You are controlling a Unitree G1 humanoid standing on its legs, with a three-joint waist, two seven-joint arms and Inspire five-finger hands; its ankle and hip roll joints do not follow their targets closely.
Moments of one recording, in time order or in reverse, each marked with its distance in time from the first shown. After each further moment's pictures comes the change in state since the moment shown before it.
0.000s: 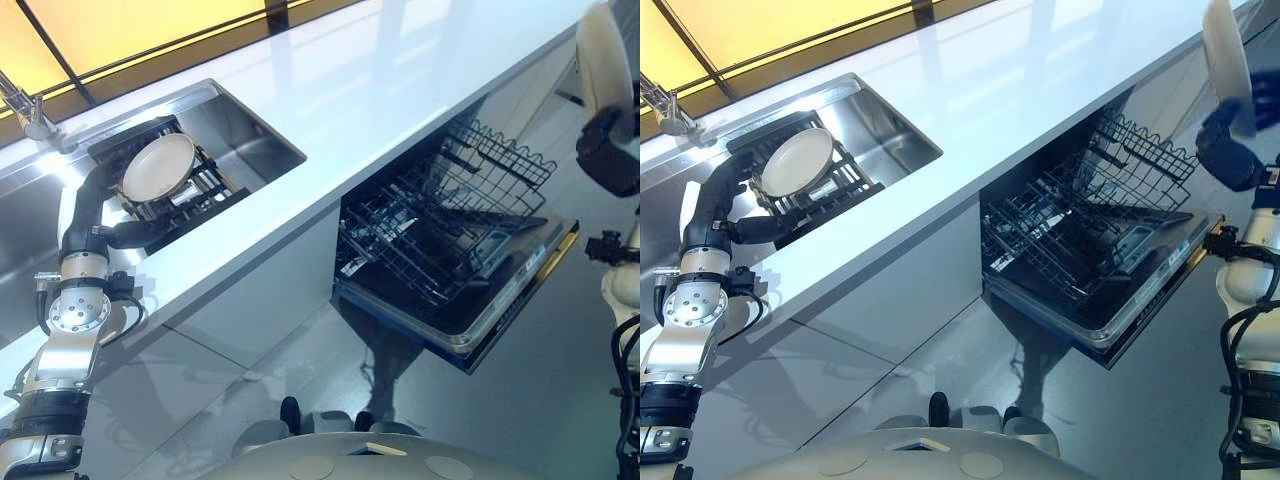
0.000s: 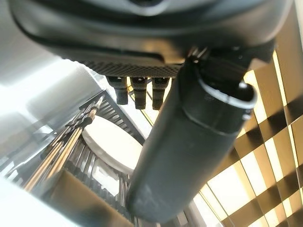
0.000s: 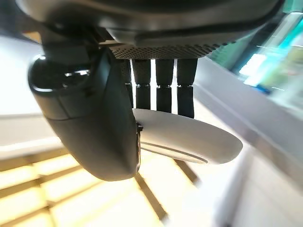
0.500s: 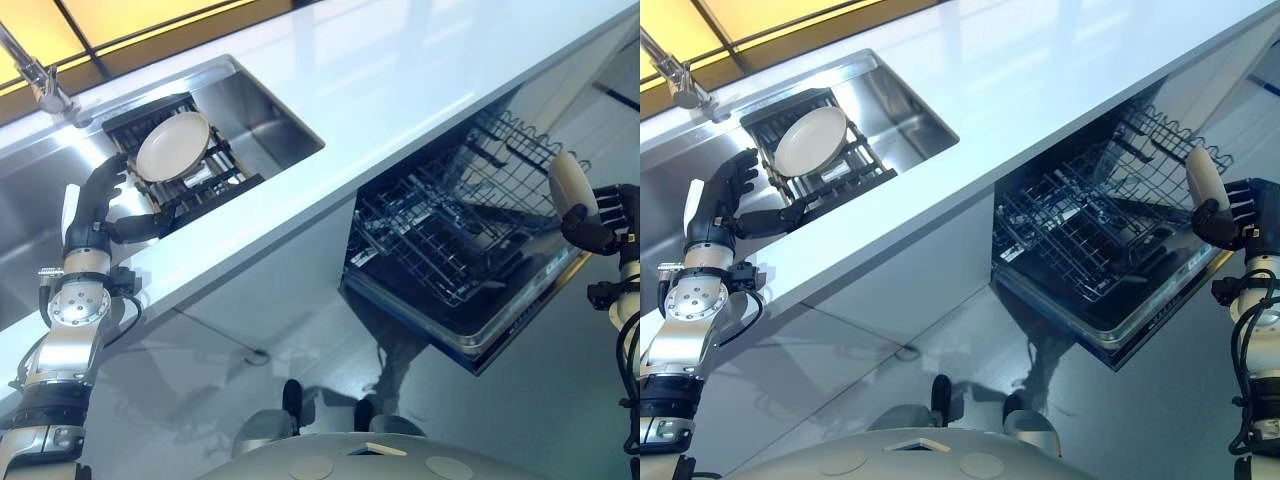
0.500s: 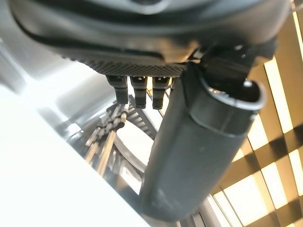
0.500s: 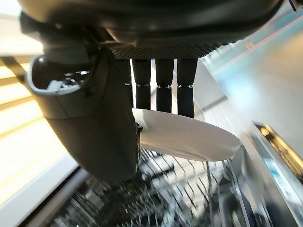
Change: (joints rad) left arm -0.086 0.027 -0.026 0.024 -0.075 -0.029 -0.005; right arm -0.077 -0.082 0.138 0.327 0.100 0.135 0.151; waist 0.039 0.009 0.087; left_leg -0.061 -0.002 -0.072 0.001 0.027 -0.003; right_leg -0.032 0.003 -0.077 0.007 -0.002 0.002
